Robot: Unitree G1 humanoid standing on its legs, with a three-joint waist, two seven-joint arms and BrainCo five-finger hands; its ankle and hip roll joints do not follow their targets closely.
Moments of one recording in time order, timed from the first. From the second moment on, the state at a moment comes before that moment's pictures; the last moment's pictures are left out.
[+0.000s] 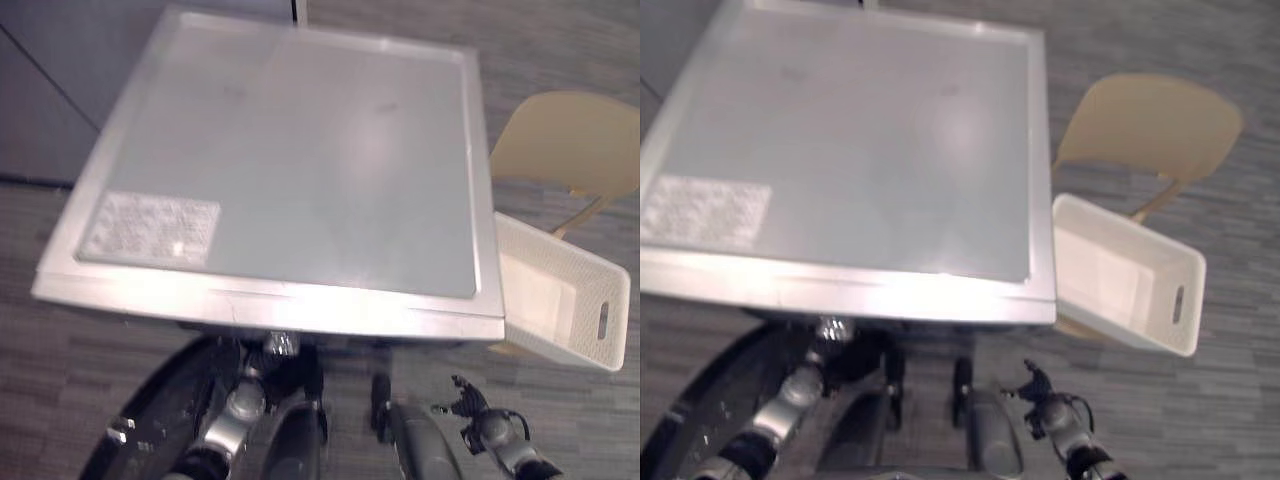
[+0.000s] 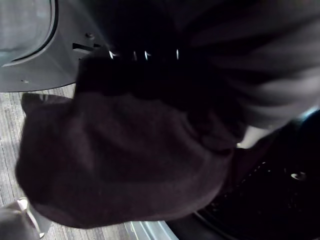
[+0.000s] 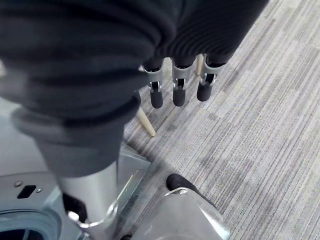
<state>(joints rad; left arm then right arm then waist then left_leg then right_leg) -0.12 0.38 -0.36 0.61 -0.10 -0.03 0.14 -0.16 -0.25 0.32 0.99 -0.09 -0.02 -0.14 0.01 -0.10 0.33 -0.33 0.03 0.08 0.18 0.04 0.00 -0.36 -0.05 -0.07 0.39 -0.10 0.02</state>
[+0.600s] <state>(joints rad) -0.86 0.57 -0.57 0.64 -0.01 -0.02 0.45 -0.06 -0.38 0.33 0.52 0.09 -0.13 -0.20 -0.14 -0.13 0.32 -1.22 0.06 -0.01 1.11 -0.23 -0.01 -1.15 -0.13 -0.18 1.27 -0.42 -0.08</state>
